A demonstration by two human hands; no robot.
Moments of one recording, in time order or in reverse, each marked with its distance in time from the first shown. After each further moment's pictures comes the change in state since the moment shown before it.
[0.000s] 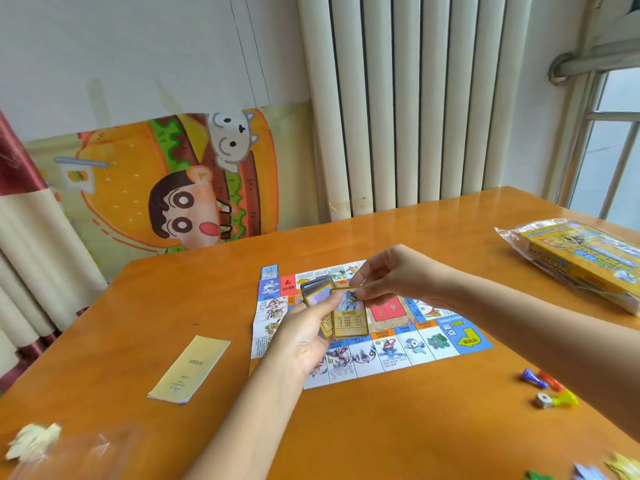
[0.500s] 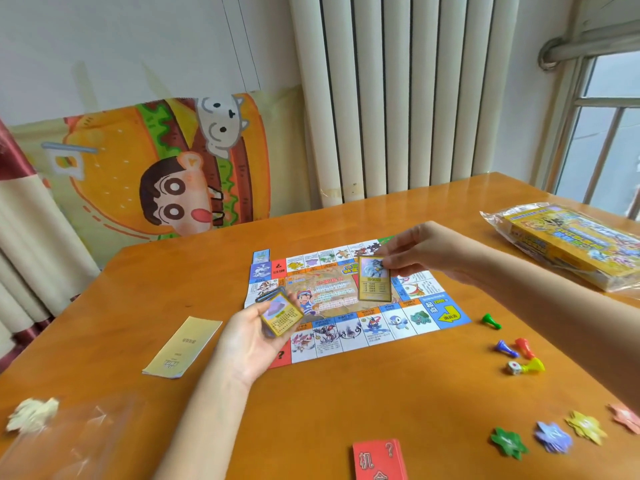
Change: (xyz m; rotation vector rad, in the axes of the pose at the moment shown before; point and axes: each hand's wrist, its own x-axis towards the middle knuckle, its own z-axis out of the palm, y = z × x) left_hand -0.035 0.003 -0.048 -0.291 -0.035 -0.074; right_hand -0.030 0.013 -0.038 0.051 0.150 0.091
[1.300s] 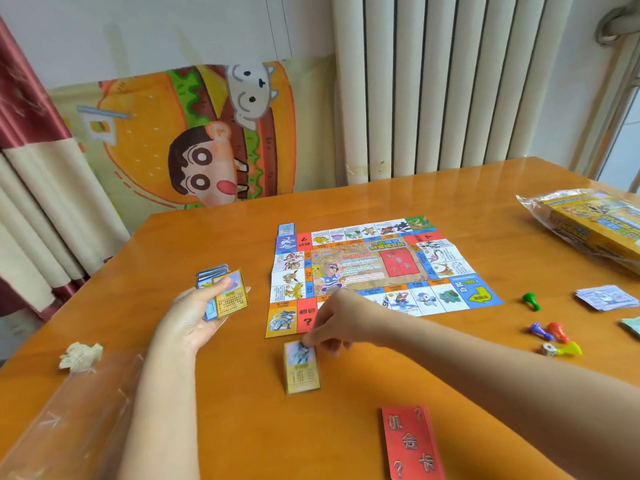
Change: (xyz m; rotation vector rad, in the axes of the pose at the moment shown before) left_hand -0.004 0.064 -0.092 0.303 0.374 0.237; right_hand -0.009 0.024 0.167 -0.430 -0.390 0.011
